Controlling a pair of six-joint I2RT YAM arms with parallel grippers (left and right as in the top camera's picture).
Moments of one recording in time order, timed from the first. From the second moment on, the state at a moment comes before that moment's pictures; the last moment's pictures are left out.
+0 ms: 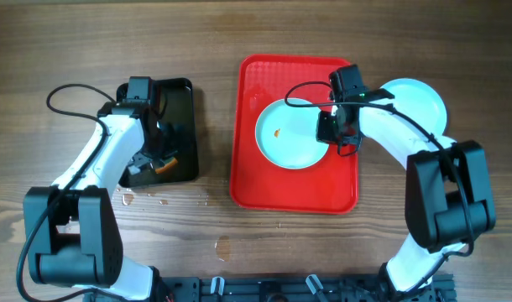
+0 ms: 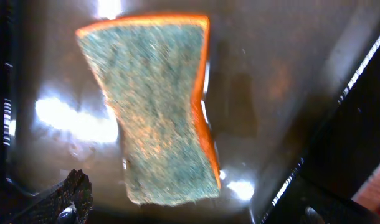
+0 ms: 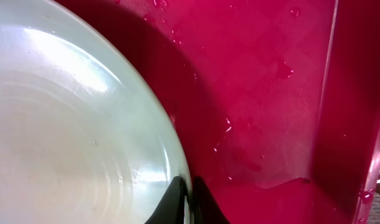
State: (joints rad) left arm -0.05 1.70 1.07 -0.84 -0.03 -0.49; right arm 0.24 1.89 1.15 -0.65 -0.07 0.38
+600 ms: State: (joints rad) left arm -0.05 1.73 1.01 -0.73 -0.09 -0.47; right arm 0.24 1.89 1.15 -0.65 -0.07 0.38
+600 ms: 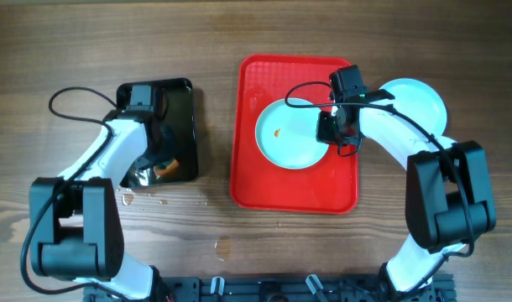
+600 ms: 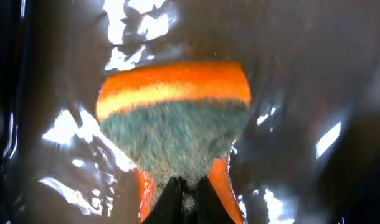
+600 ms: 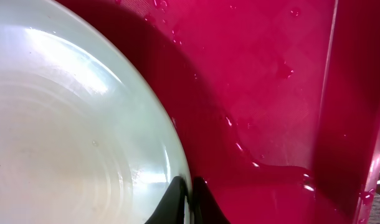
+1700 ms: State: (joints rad) left arm -0.05 1.60 1.01 -0.70 -0.04 -0.38; right arm 0.24 1.89 1.15 -0.65 -0.07 0.39
